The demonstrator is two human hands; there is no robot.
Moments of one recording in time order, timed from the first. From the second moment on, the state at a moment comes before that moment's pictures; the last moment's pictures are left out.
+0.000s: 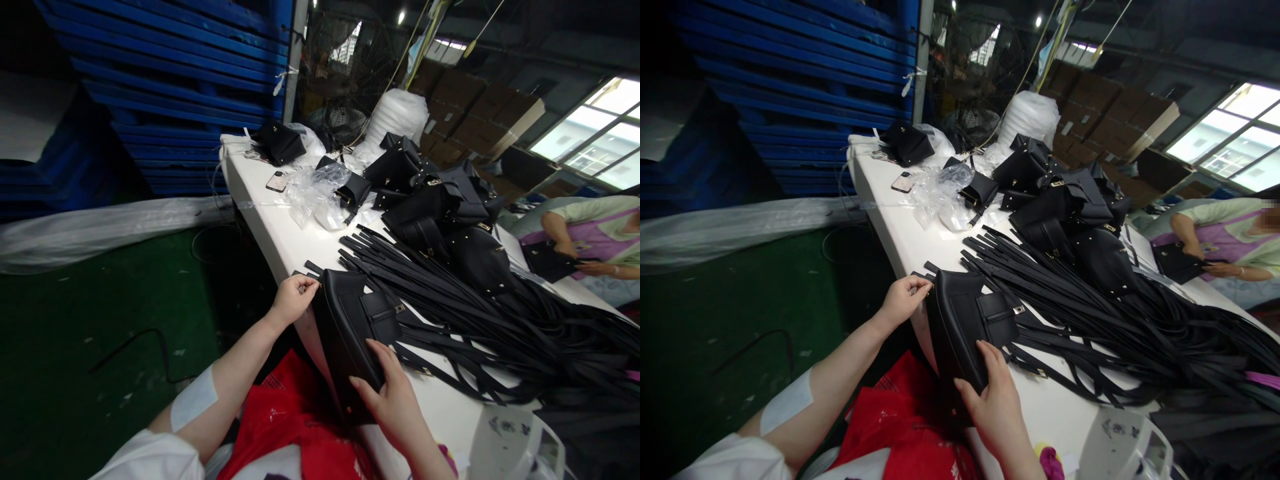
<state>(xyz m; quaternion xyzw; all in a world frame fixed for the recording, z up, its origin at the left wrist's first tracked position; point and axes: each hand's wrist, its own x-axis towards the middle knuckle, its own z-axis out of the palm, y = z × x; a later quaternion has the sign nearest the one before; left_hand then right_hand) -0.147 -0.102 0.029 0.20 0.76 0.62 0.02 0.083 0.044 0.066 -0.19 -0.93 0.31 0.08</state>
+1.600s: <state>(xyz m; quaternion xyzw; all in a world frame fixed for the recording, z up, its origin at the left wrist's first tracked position) -0.115 -0.143 0.055 0.12 0.69 0.69 0.15 0.044 0.107 0.214 -0.05 -0.80 0.55 0.24</state>
